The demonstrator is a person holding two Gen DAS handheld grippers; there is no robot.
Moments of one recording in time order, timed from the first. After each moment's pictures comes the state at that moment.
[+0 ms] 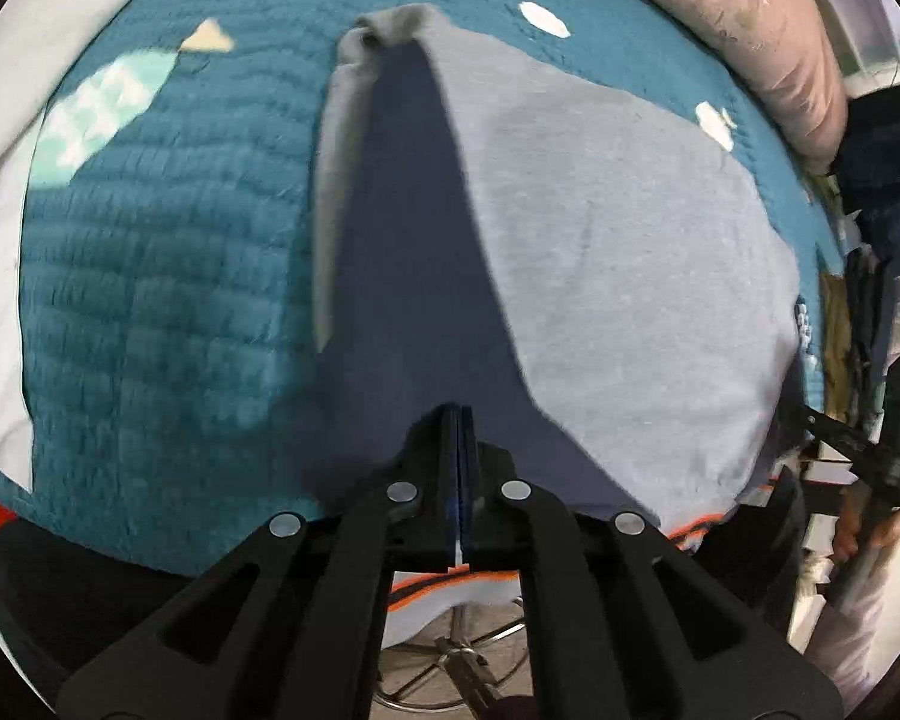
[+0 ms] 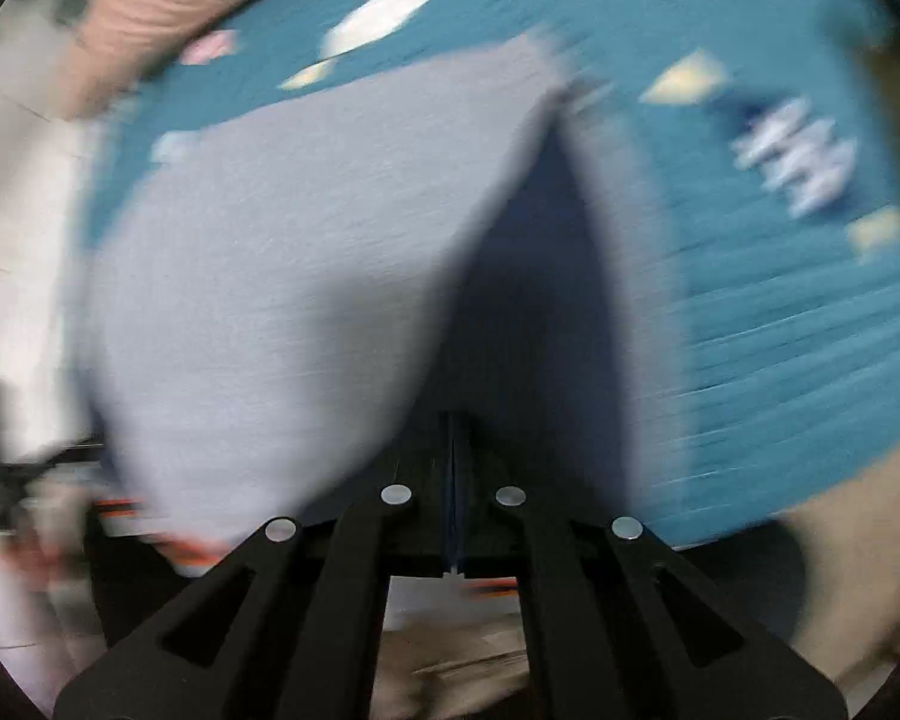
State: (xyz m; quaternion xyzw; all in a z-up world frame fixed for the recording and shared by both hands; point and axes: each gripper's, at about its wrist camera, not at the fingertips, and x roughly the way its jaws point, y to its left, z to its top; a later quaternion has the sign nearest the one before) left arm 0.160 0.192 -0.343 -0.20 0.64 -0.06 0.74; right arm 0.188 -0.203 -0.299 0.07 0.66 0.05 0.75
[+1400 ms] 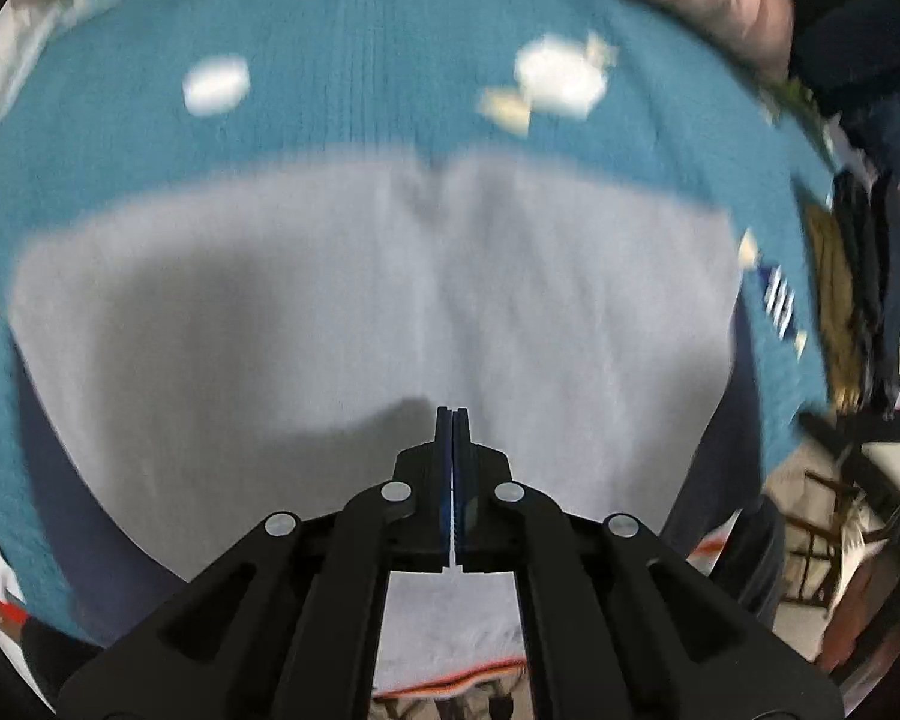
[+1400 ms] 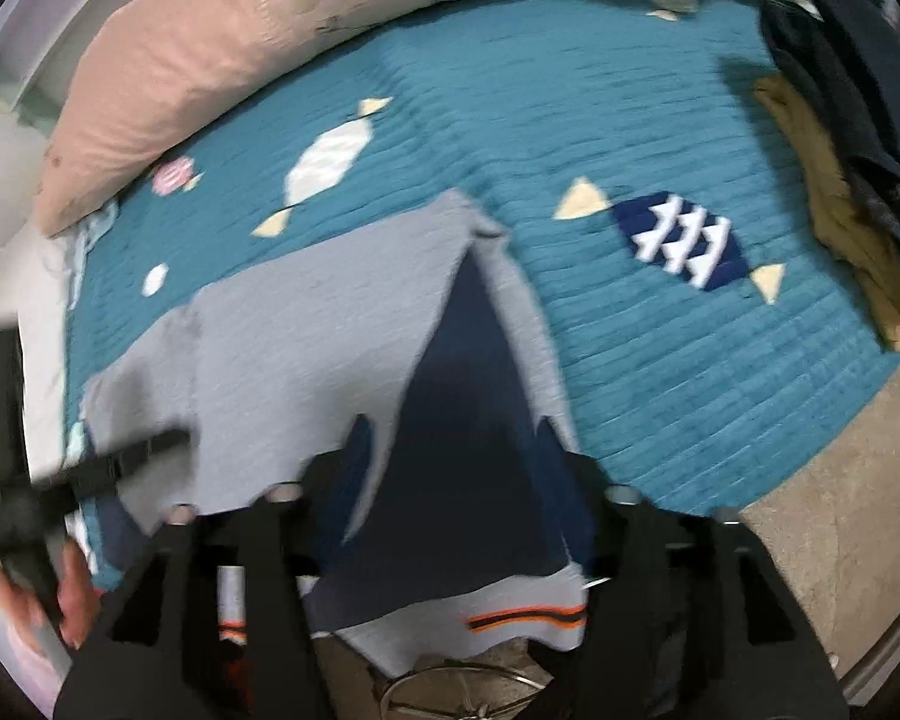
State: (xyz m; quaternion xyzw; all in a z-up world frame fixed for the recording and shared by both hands) left arm 0.259 -0.001 -0.340 -0.08 0.68 -0.10 0.72; right arm 0.210 -0.210 -0.257 0.14 0.60 -0.02 0.79
